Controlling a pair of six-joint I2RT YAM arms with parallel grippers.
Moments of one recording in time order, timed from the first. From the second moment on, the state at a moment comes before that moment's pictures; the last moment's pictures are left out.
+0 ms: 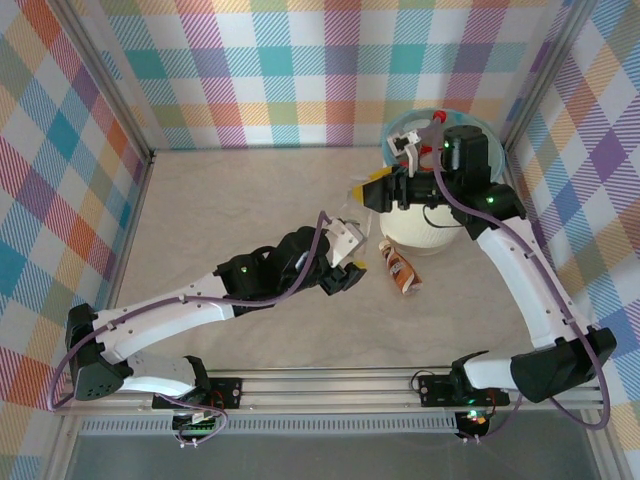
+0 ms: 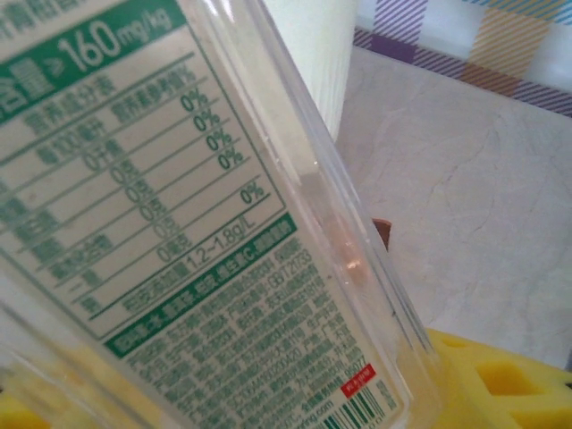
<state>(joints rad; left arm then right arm) -1.10 1.29 1.20 -0.42 -0.22 -0.02 0.36 1.32 1.48 -0.59 -0.91 0.21</state>
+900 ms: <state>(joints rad) -1.11 1.12 1.17 -0.36 -0.26 -0.01 0.36 1.18 1.62 -0.66 -0.36 0.14</state>
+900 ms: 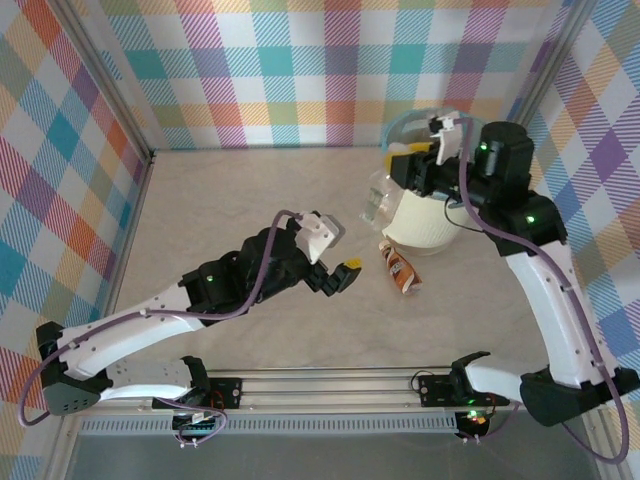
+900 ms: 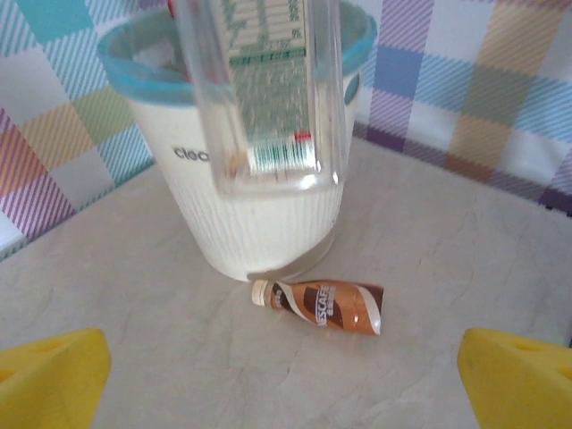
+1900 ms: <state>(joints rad) -1.11 1.05 1.08 -0.33 -0.34 -0.08 0.34 1.56 1.56 -0.14 0.25 -0.19</state>
